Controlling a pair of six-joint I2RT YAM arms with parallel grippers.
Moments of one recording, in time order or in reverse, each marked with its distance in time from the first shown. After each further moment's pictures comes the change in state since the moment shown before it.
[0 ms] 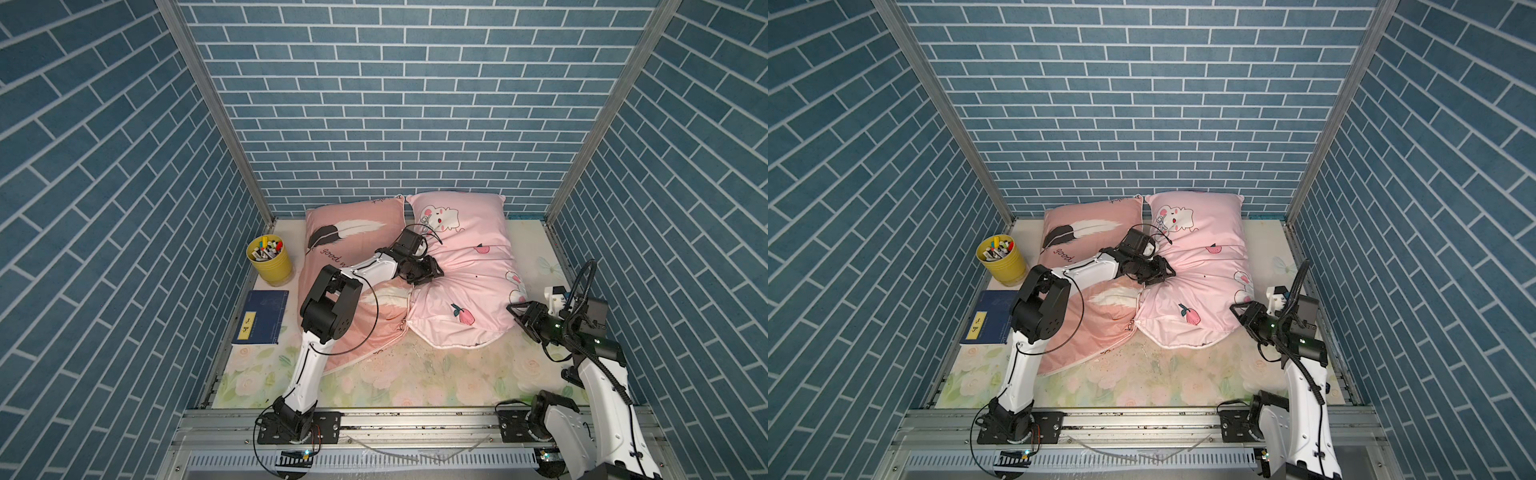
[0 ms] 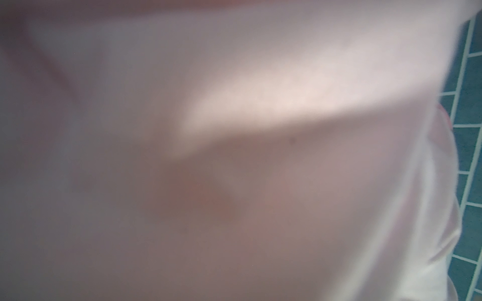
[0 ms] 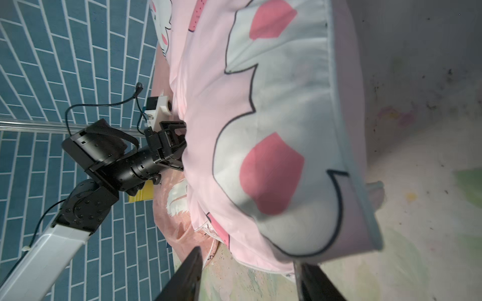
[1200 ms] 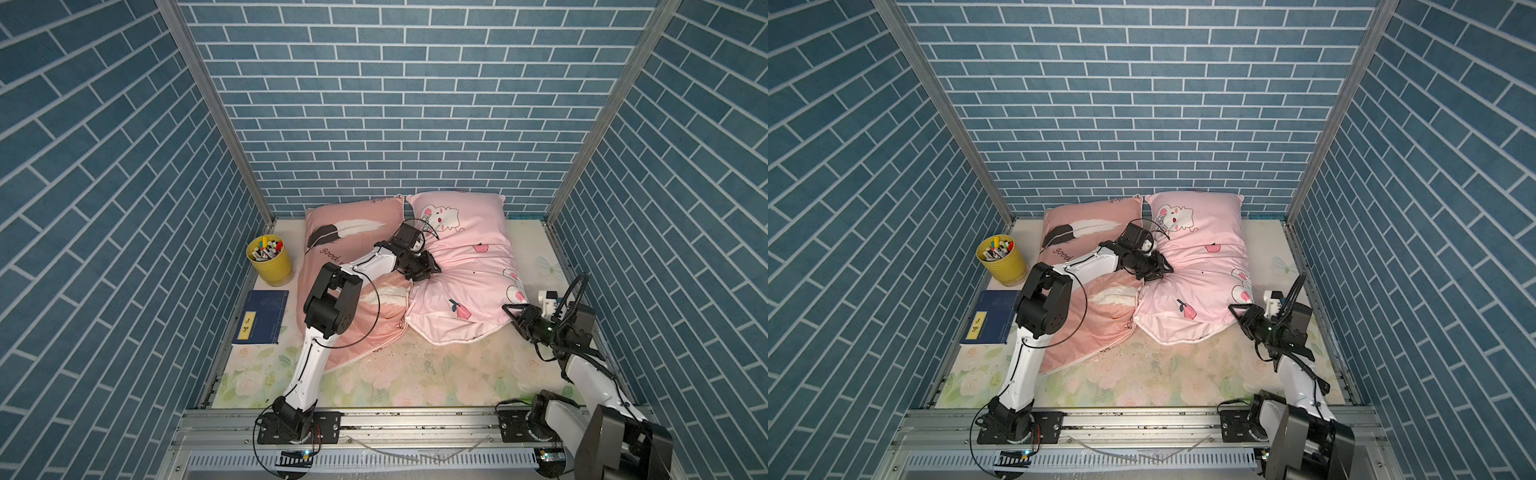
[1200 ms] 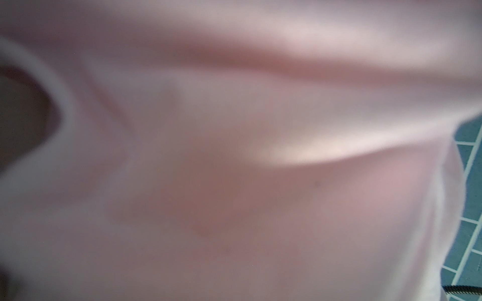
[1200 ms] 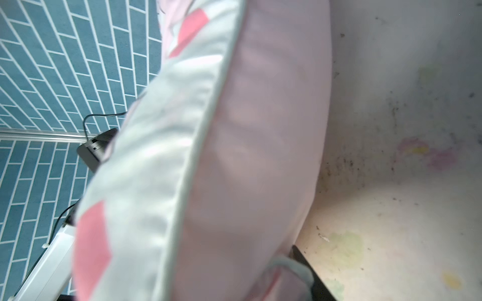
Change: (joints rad) left arm 0.036 0.068 0.125 -0.107 0.045 -0.019; right arm -0.048 0.135 -0.238 0.562 -0.167 0.138
